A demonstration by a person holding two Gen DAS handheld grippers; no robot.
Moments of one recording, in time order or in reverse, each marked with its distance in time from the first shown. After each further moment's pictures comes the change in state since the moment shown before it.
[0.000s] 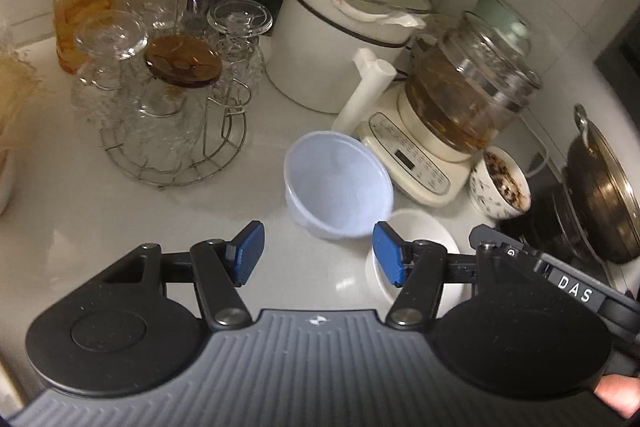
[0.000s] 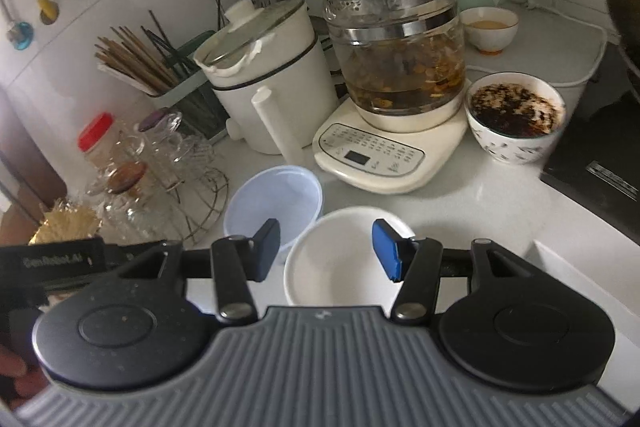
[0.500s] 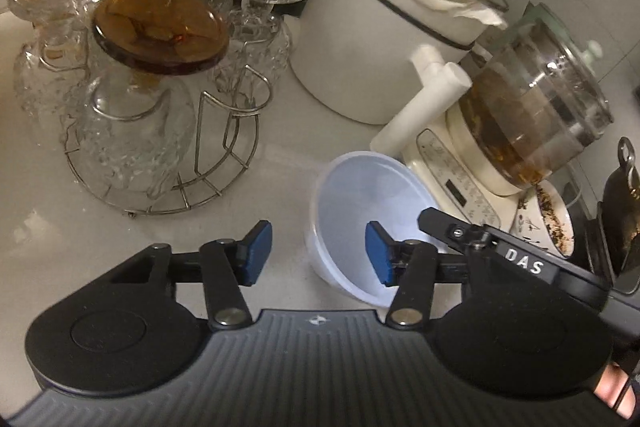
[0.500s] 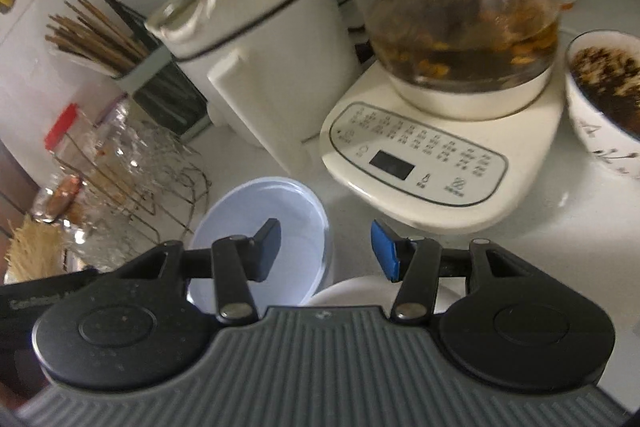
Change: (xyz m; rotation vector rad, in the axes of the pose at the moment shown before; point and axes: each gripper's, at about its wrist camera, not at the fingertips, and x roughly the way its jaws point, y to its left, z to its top) left arm 0.088 0.026 0.020 -0.082 0.010 0.017; right arm 0.129 -0.011 0.017 0.015 0.118 0.083
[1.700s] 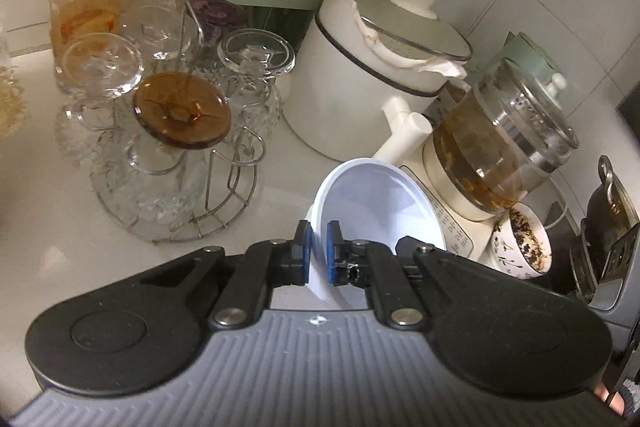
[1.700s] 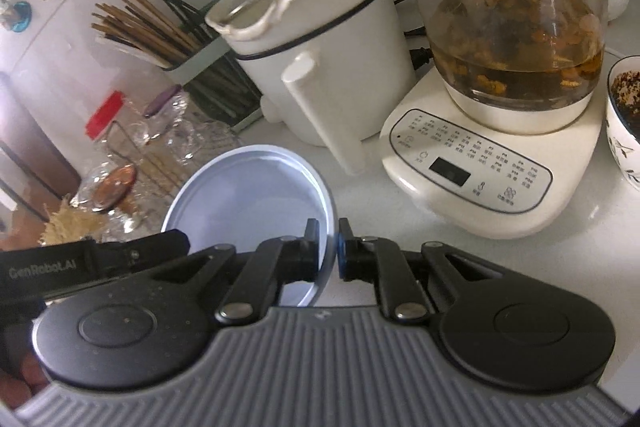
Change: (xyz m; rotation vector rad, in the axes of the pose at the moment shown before) left arm -0.060 -0.014 0.006 0.018 -0.093 0.007; right arm -0.030 0.030 0.004 -0.035 0.018 0.087
